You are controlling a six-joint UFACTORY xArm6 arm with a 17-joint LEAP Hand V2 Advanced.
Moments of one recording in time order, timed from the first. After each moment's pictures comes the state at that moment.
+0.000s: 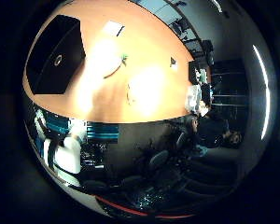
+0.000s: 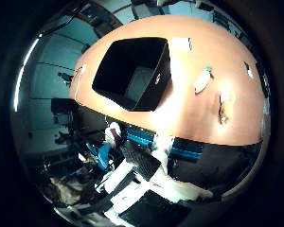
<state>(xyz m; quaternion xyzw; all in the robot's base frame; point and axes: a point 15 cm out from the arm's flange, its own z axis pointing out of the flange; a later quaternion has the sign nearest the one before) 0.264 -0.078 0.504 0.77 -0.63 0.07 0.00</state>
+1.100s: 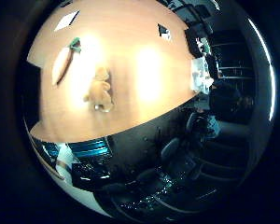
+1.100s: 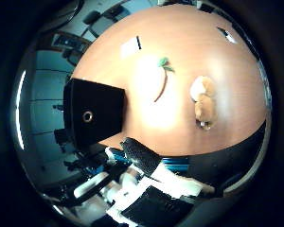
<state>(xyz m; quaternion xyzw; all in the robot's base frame) 0.343 -0.339 0.341 0.63 -0.78 0.03 0.02</state>
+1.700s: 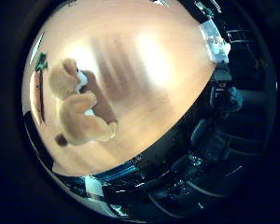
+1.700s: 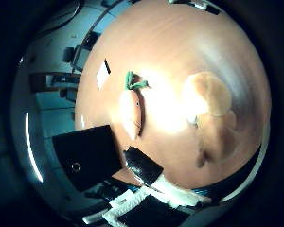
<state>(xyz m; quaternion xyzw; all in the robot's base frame) 0.367 -0.398 0.208 0.48 -0.88 -0.01 -0.04</state>
